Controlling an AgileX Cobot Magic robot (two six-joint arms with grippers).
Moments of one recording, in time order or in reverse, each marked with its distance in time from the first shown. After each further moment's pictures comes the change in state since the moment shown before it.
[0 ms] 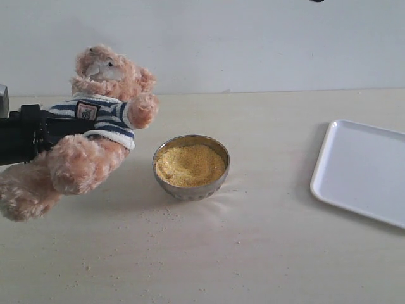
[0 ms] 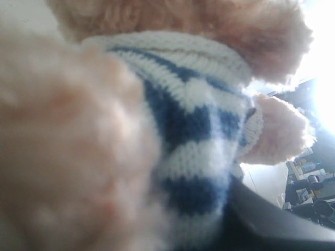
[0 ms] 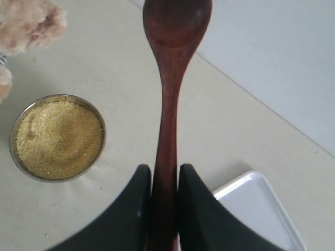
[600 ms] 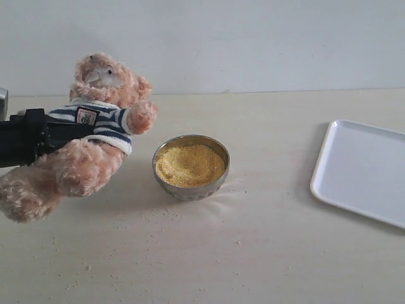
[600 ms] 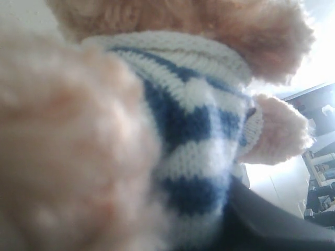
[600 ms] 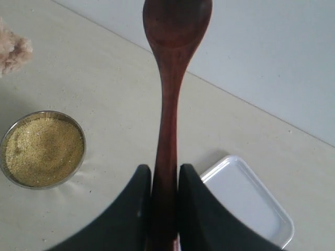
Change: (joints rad) left arm 0.000 0.000 0.000 0.000 -0.074 0.000; right arm -0.155 -0.110 0.000 0.087 0.034 0.000
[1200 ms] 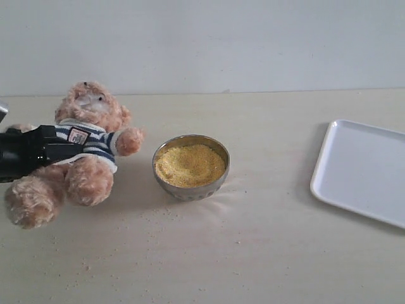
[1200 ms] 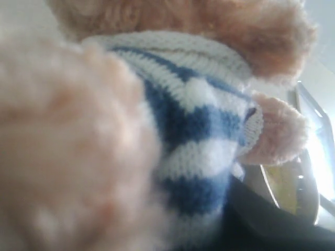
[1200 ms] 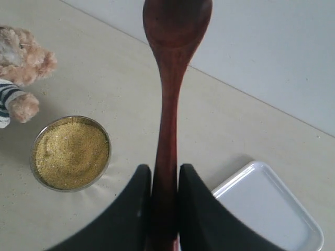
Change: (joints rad) left arm -0.010 0.000 0.000 0.000 -0.305 -0.004; right arm 0.000 0.000 0.000 0.080 0.000 -0.002
